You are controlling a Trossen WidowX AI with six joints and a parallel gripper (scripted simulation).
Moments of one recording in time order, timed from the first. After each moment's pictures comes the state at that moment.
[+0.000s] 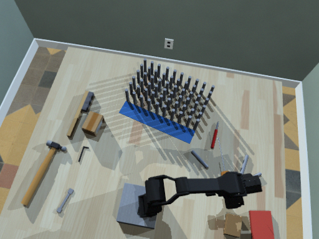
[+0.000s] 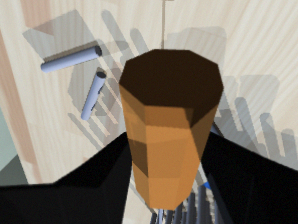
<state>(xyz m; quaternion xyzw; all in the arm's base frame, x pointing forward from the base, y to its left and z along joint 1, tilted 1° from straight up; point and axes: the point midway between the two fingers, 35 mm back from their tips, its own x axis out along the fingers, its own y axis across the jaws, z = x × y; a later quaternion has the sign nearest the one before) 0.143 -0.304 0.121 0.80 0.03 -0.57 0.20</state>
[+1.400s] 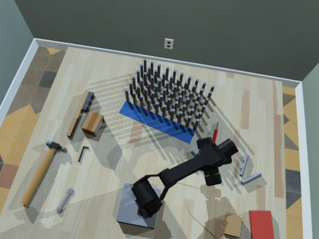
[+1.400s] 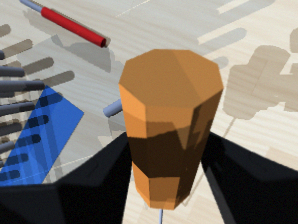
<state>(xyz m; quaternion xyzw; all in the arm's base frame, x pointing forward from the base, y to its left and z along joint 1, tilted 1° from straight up) 0.217 -0.216 0.124 0.41 0.47 -0.38 0.69</state>
